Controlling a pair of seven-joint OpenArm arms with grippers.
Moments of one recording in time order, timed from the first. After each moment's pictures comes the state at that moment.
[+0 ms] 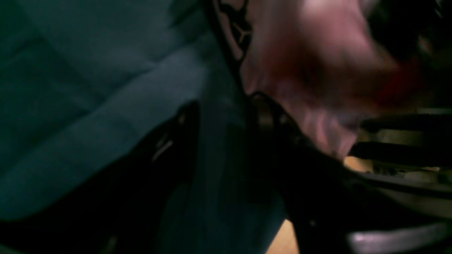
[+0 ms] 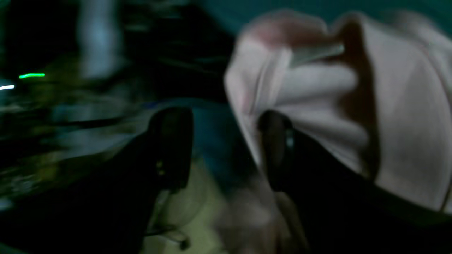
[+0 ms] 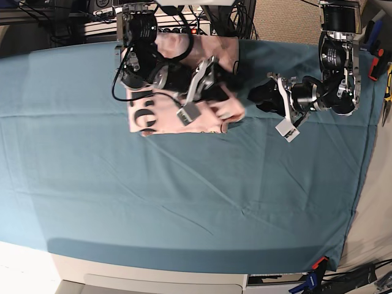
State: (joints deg) left arm 4.1 -16.5 -4.5 91.3 -57.8 -43.1 73.2; right arm -11.9 -4.3 -3.0 100.9 55.0 39.3 -71.4
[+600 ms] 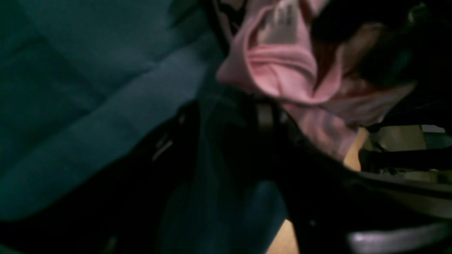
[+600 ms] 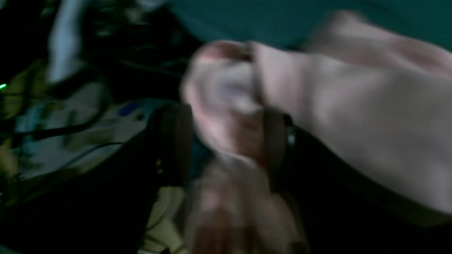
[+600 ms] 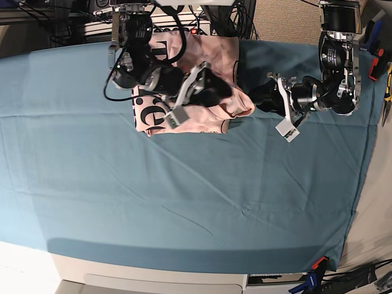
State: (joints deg) left arm 4.1 -16.6 -4.5 91.3 -57.8 -43.1 73.2; right arm -11.9 -4.3 4.6 100.9 42.9 39.6 -65.5
